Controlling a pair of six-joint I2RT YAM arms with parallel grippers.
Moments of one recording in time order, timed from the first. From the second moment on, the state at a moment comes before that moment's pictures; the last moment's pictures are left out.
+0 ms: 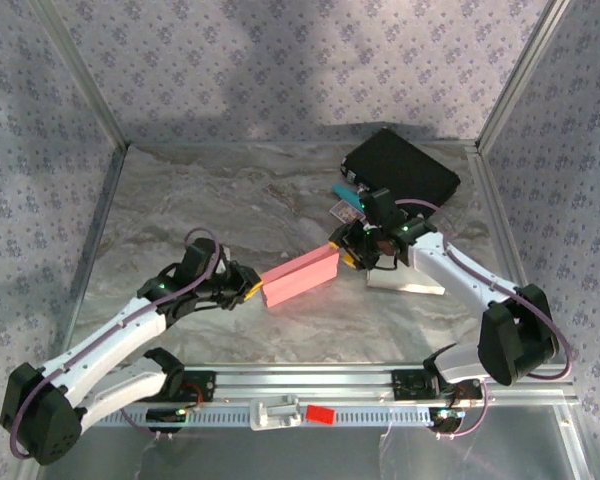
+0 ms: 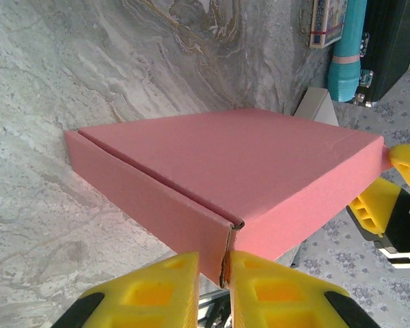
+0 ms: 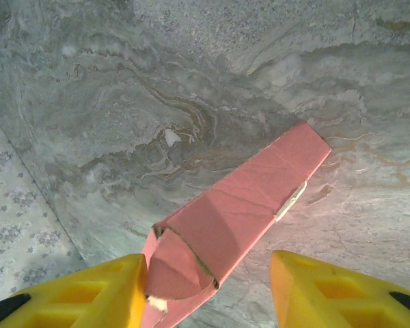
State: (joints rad) left arm -0.63 0.92 0.60 -0.44 0.31 -1.35; right arm 0.50 1.39 1.02 -0.59 -0.32 1.19
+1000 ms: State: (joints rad) left arm -0.63 0.94 0.61 -0.44 0.31 -1.33; right arm 0.48 1.37 1.24 -0.81 -0.29 0.42
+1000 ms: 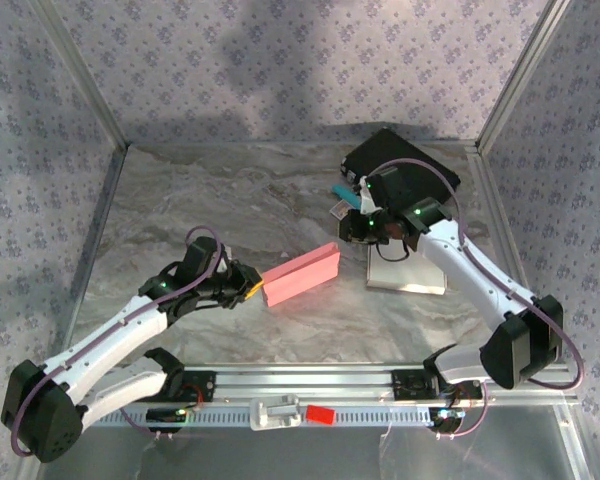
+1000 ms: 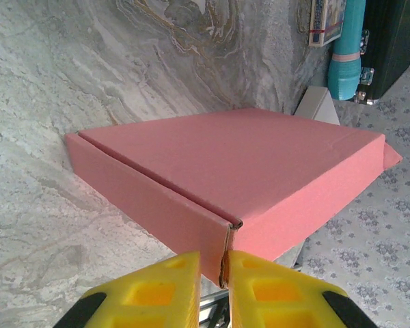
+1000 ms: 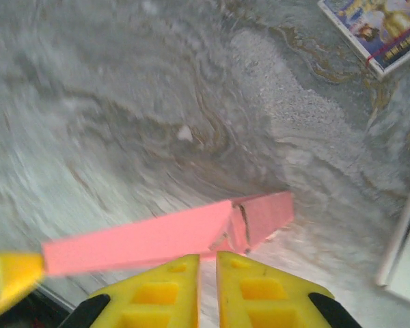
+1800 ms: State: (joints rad) left arm -0.63 0.96 0.64 -0.47 0.31 -1.32; right arm 0.51 1.53 1.31 -0.98 -0.33 -0.03
